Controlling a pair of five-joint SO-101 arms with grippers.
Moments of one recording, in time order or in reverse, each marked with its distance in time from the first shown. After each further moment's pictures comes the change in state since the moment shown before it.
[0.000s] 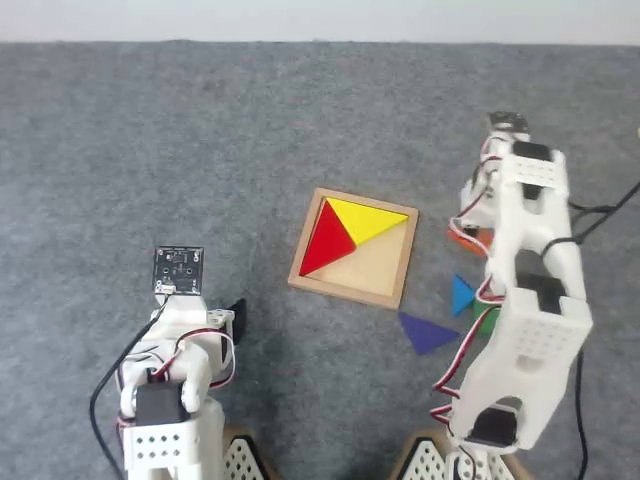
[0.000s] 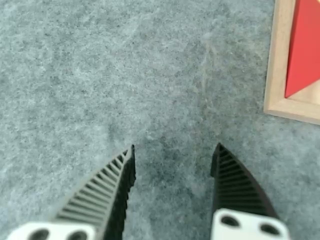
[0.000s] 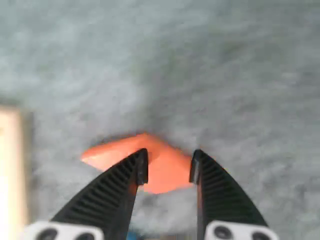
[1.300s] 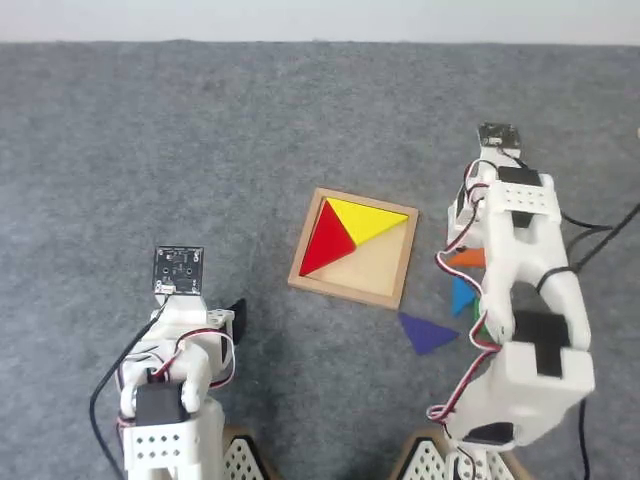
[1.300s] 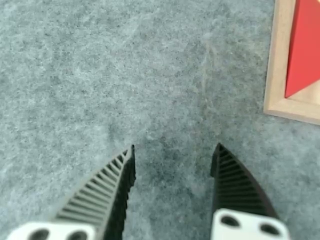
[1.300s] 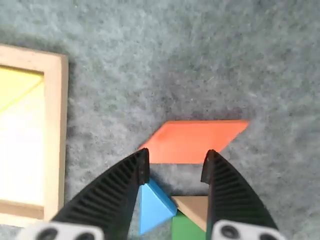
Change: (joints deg) left arm 0.0 0.0 0.0 0.0 0.0; right arm -6.4 -21.7 25.7 -6.9 -2.3
